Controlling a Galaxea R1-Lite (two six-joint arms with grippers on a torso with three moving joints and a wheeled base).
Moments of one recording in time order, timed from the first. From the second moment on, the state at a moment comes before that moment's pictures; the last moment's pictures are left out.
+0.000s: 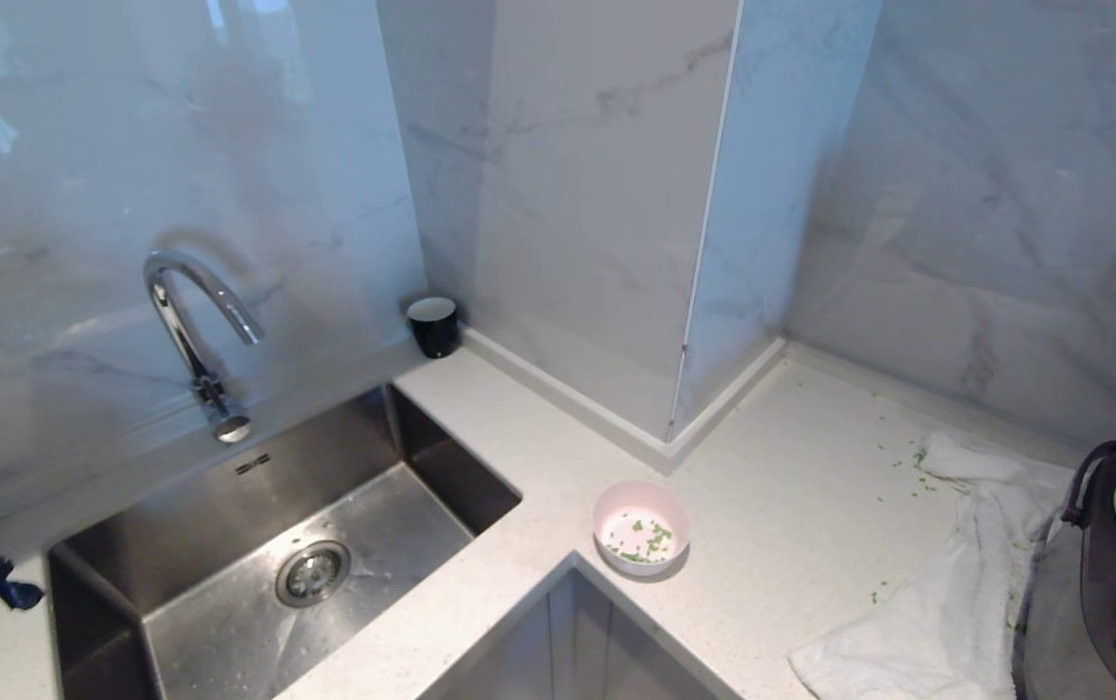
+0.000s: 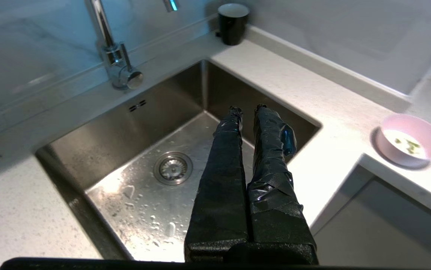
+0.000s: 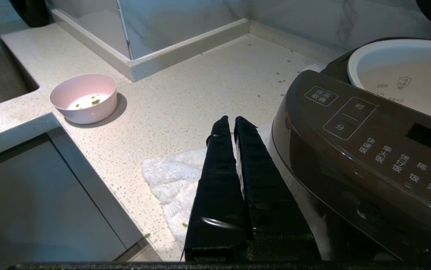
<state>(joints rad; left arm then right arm) 0.01 0.56 -0.33 -0.14 -0.06 0.00 0.00 0.00 -0.02 0.06 0.03 -0.03</state>
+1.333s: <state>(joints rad) 0.15 2.00 -1.10 -0.37 0.26 -0.24 0.00 0.00 -0.02 0.06 0.03 -0.03</state>
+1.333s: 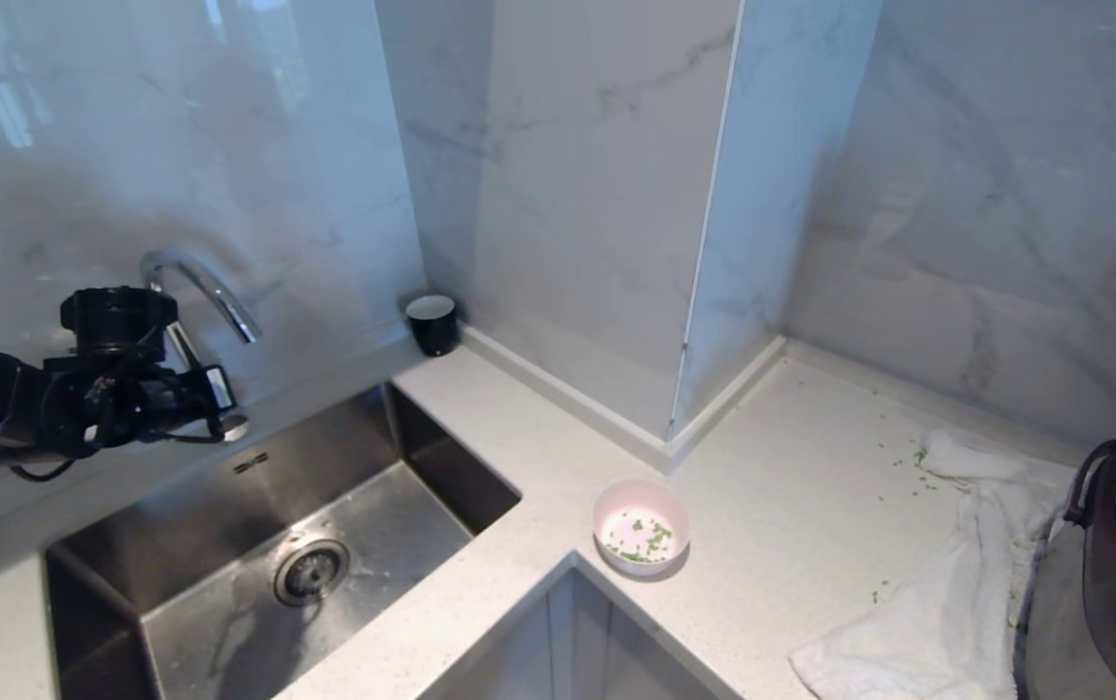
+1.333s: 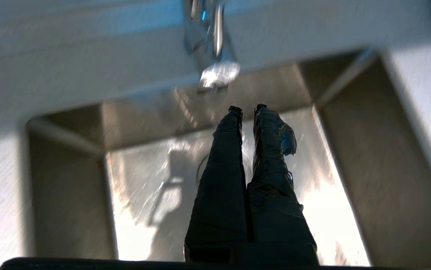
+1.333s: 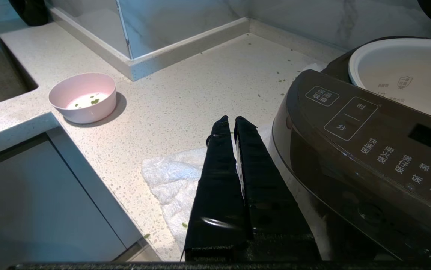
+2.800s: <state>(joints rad) 0.22 2.34 -1.50 -0.53 0.26 -0.28 0.00 0.00 -0.02 0.06 0.03 -0.03</state>
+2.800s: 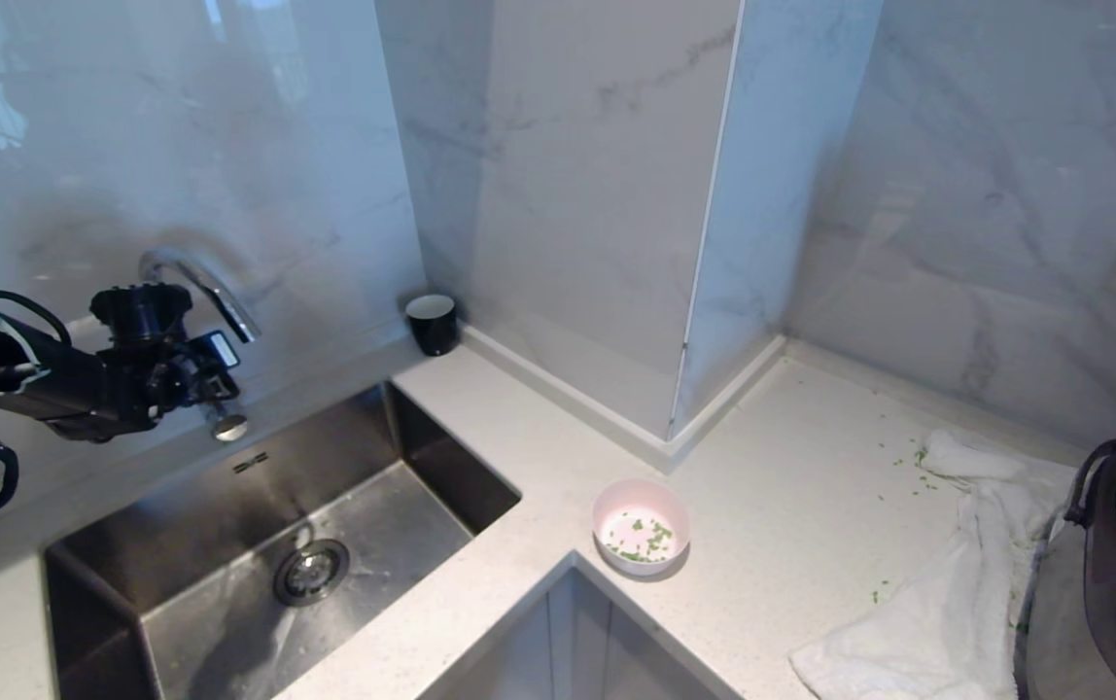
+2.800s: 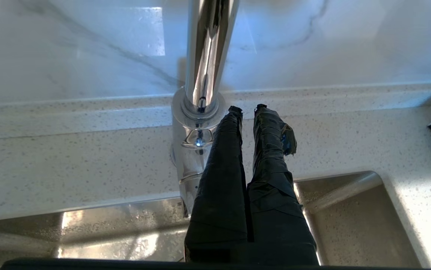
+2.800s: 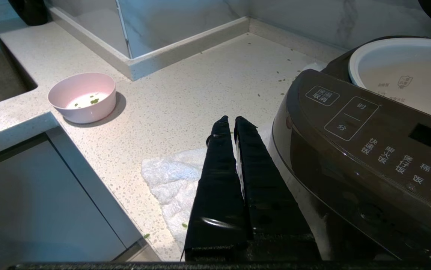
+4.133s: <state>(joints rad) 0.22 2.36 -1.50 -0.53 0.27 -0.27 0.00 0.00 -0.02 0.06 0.03 -0.03</state>
